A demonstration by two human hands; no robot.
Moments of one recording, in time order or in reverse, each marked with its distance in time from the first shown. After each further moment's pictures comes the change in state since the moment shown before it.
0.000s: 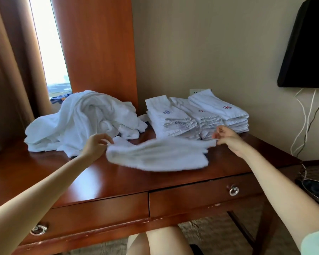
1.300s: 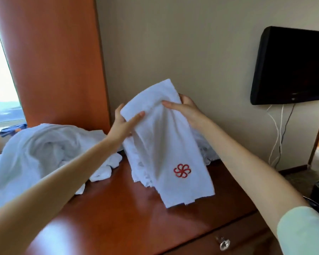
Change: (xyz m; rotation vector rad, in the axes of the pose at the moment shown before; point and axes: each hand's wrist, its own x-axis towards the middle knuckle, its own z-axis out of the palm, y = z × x) left_hand 0.113 0.202 0.089 -0.569 -0.209 0.181; right_hand 0.115 -0.179 0.020 0.266 -0.101 -0.341
